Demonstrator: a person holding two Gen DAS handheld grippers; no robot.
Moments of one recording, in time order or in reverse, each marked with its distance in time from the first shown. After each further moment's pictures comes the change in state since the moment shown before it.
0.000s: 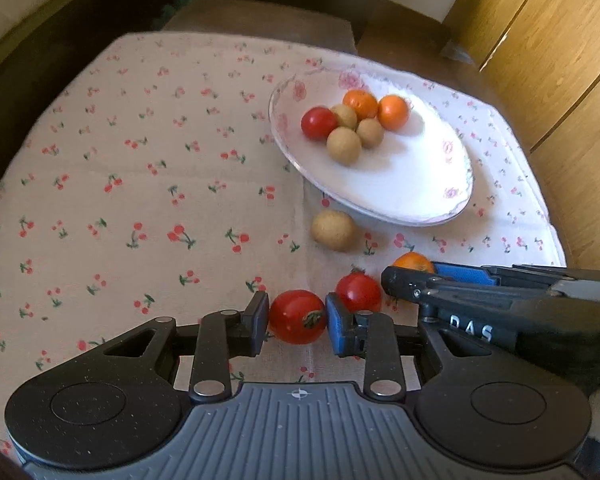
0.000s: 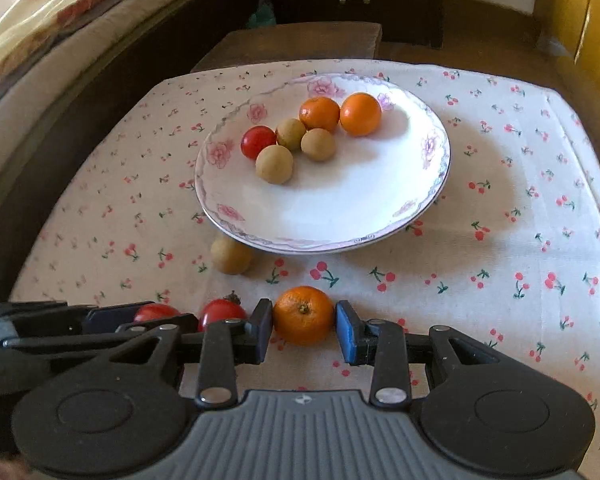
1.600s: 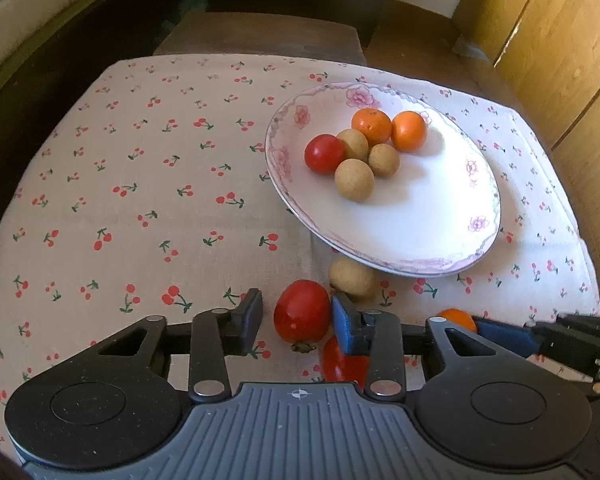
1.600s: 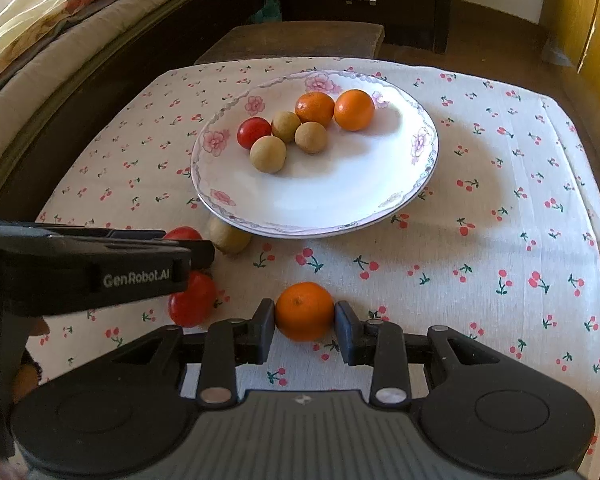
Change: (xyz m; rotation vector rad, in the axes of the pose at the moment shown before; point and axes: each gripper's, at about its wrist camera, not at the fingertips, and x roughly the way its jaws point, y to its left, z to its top) left arm 0.020 -0.012 0.028 0.065 -0.027 0.080; right arm -0.006 -0.007 -0.006 -0.035 0.015 -0.005
